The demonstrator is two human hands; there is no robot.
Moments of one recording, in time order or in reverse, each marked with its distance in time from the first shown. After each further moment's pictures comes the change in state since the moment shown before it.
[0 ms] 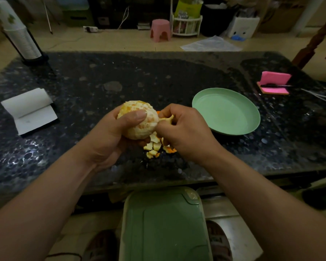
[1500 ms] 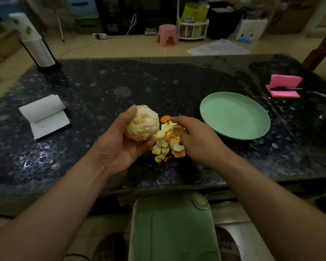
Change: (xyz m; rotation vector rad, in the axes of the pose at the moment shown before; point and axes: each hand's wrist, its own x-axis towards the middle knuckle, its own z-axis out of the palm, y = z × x) left_hand 0.001 -0.006 -0.006 -0.425 0.085 -0.167; right_hand 0.013 0.033 -0.006 -0.396 -0.056 0.060
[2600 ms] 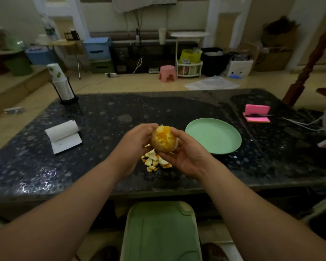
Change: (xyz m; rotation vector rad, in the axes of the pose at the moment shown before) left_hand -0.036 -0.010 0.069 0.677 0.073 0.345; right_hand -0.042 -0.024 -0.030 1.454 -0.142 0.378
